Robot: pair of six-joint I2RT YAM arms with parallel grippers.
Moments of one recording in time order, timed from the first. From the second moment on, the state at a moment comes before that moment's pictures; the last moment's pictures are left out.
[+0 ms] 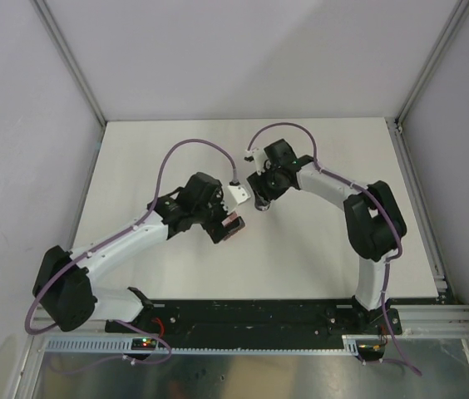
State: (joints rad) left arm -0.71 1.31 0.96 -0.48 0.10 0.36; right arm 0.55 1.94 1.43 -0.48 -0.21 -0.13
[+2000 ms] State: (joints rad) left arm -0.76 1.35 1.37 -0.47 0.23 0.21; right arm 0.37 1.55 1.62 -0.58 -1.08 0.25
